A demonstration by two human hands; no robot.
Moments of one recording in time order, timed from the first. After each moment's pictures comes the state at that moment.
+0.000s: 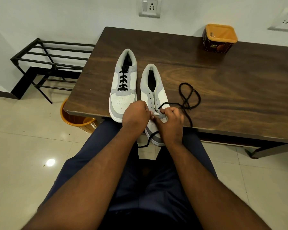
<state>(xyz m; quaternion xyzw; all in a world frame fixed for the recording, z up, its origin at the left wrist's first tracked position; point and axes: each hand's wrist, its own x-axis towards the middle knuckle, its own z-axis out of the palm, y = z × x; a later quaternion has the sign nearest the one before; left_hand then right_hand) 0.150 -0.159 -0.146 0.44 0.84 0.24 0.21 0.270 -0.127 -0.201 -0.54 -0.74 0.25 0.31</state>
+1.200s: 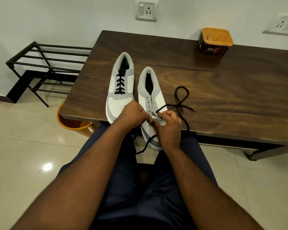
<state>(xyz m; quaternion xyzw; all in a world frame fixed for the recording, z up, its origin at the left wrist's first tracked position) 0.135 -0.152 -0.129 0.37 0.79 0.29 0.41 0.270 -0.125 -0.203 -0.54 -0.72 0.27 0.33</state>
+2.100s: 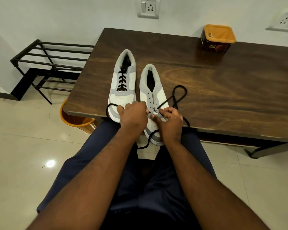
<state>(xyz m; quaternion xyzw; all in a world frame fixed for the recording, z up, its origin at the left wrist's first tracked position) 0.155 -0.163 -0.136 0.50 0.85 0.10 0.13 0.269 -0.123 -0.203 -0.54 -0.70 0.31 0.34</state>
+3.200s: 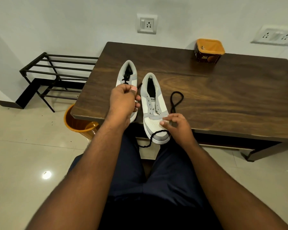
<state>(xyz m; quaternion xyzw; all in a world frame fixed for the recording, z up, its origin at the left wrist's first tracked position) 0.142 -0.199 -0.051 0.22 0.69 0.60 0.35 0.317 -0.123 -0.182 -0.47 -0.72 0.43 0.28</state>
